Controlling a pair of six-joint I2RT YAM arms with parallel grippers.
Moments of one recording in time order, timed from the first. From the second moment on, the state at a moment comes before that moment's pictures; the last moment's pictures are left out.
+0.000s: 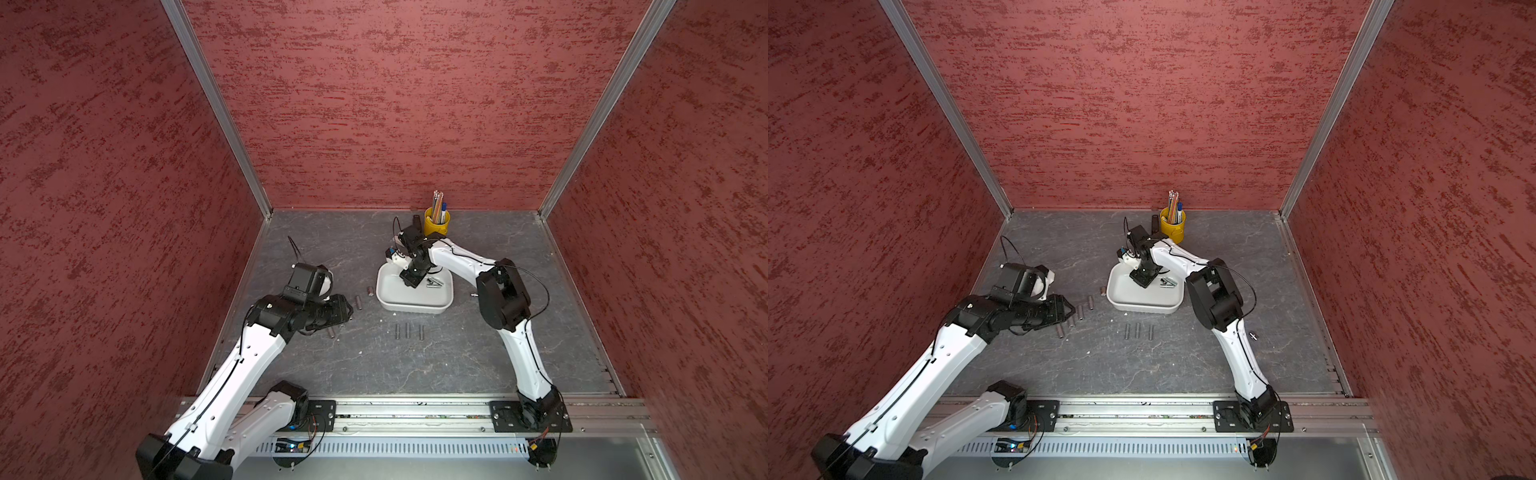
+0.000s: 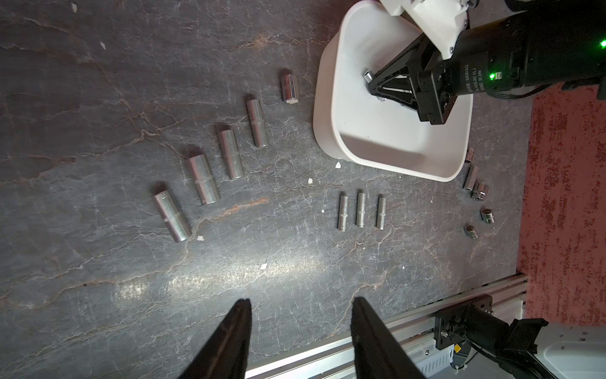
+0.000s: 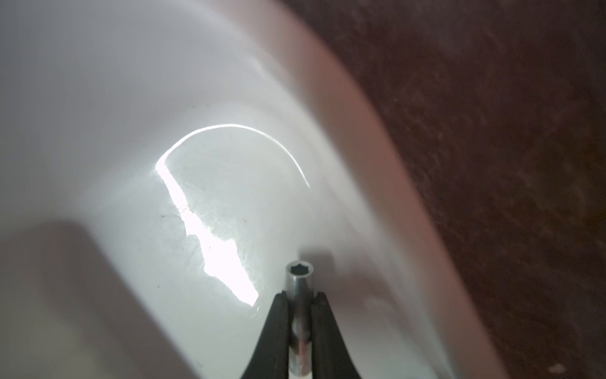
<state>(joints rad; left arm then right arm) -0.35 0.94 0.93 -1.00 0.23 -0.57 0.59 2.29 1.89 -0.92 -0.14 -0.24</state>
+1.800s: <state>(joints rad) -0.35 0.93 0.93 -0.99 0.20 -0.57 0.82 1.60 0.83 -0.44 -0.03 0.89</state>
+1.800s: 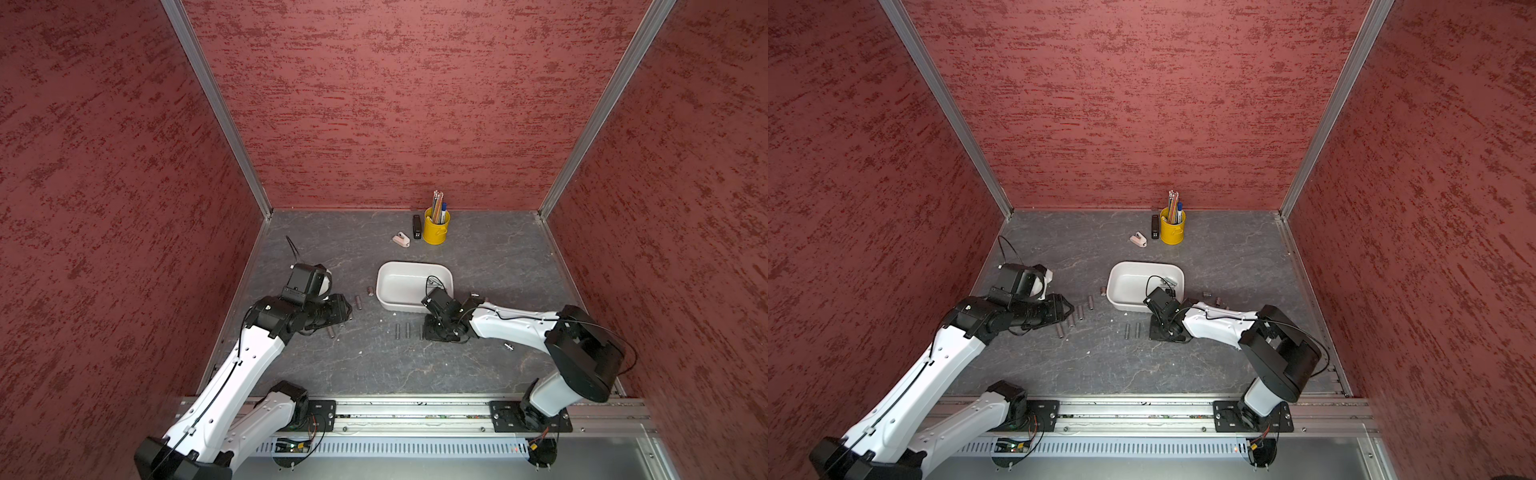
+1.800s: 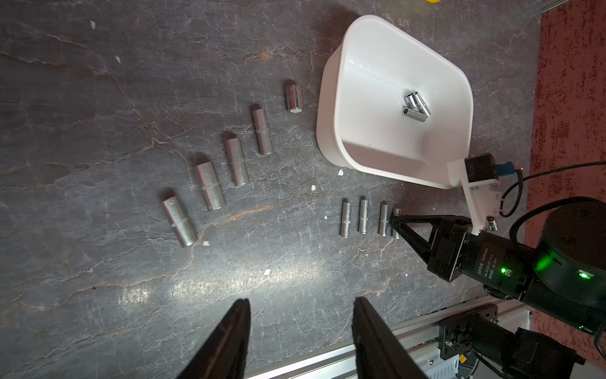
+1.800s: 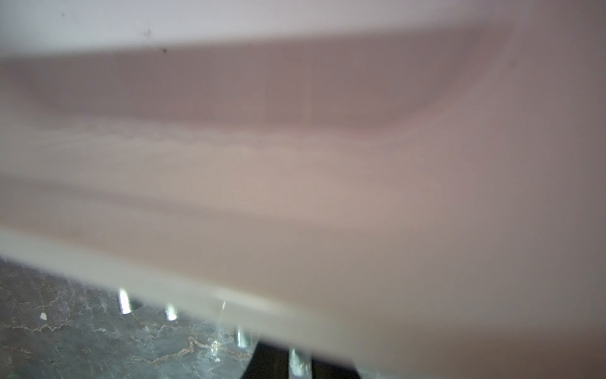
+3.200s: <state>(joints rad) -0.59 1.51 1.45 -0.97 0.09 -0.41 0.58 1.06 0.77 -0.62 0.15 0.59</state>
